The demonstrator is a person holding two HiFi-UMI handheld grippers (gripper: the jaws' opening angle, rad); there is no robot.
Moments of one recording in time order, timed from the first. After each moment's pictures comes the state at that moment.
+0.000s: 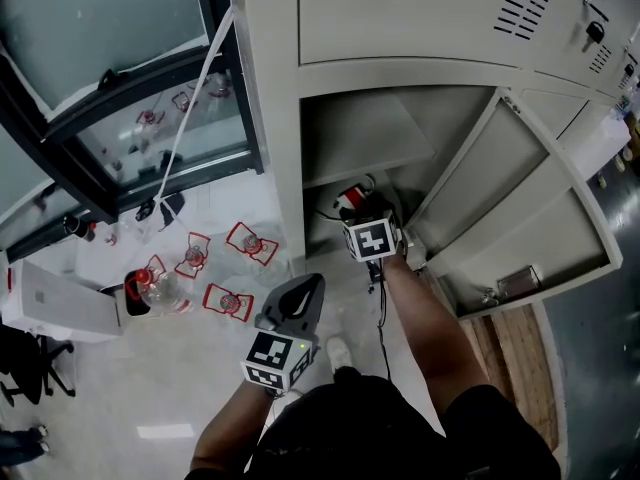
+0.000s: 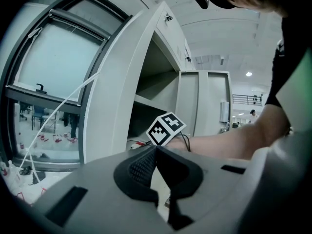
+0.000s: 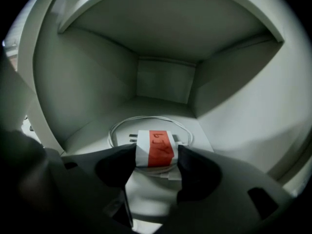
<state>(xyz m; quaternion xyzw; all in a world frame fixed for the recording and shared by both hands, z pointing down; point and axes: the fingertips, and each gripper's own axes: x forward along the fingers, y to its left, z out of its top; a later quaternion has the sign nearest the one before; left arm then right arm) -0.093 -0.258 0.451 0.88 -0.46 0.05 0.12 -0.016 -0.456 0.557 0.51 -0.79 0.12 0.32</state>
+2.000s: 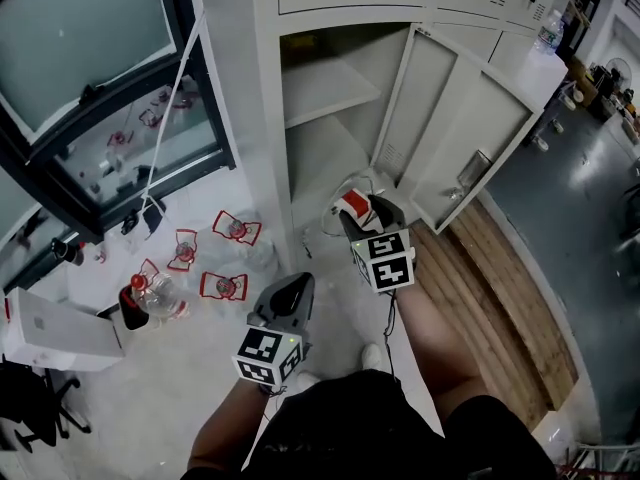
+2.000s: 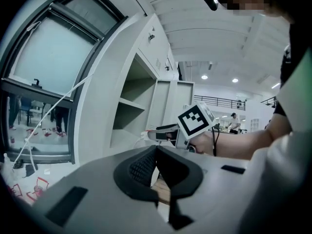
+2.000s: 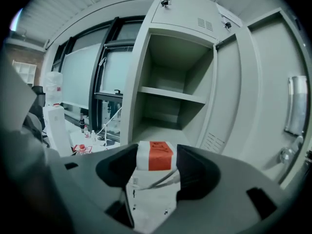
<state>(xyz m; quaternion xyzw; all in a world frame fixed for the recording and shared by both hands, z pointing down) -0.117 -0.104 0.447 0.92 -0.38 0.05 0.13 -0.003 -0.237 0.463 0.57 -0.79 0.04 0.22</state>
